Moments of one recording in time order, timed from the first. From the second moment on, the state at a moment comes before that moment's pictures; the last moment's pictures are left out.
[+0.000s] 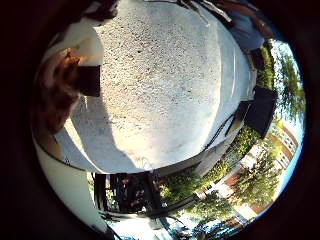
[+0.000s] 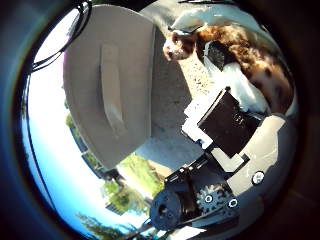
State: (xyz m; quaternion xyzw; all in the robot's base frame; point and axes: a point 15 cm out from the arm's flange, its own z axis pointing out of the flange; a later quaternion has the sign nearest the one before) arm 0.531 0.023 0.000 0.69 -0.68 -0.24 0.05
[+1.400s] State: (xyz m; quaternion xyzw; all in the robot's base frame) arm 0.574 0.288 0.141 0.80 -0.58 -0.09 -0.08
